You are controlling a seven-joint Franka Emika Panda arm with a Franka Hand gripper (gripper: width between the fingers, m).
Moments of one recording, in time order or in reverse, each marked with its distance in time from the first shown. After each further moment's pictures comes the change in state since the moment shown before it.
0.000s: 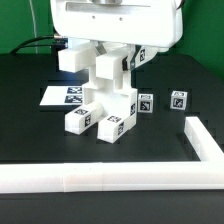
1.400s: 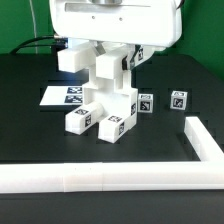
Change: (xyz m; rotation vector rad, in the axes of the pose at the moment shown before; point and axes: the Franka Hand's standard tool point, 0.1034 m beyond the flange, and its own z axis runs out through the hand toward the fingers) arm -0.003 0.003 0.001 -0.002 -0.004 -0.031
